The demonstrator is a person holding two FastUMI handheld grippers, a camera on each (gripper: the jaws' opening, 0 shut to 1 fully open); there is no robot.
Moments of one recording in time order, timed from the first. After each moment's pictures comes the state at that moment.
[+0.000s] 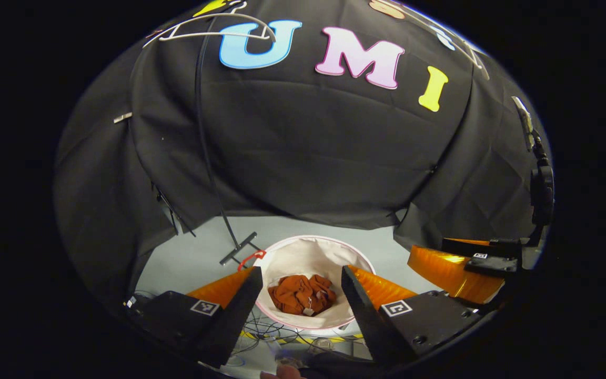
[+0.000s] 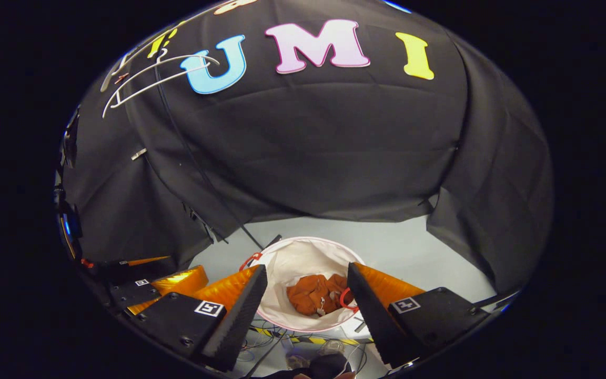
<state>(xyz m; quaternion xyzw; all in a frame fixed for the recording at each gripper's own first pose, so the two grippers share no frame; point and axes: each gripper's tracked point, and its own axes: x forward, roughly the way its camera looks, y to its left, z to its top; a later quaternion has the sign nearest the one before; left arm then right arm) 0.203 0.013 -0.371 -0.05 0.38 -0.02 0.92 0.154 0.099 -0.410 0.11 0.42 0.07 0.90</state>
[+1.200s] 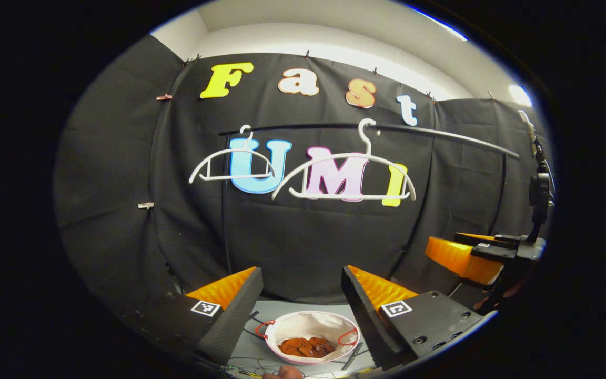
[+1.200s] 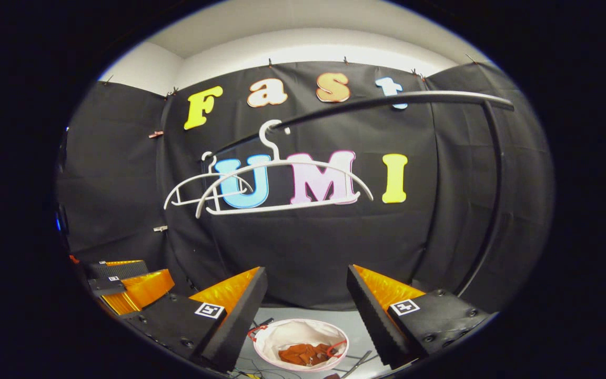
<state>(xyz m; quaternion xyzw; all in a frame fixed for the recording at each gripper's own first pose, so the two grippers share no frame) 0.092 0.058 -0.098 -0.04 0.10 -0.05 0.99 0.099 0.076 -0.095 0.07 0.12 0.04 0.99</state>
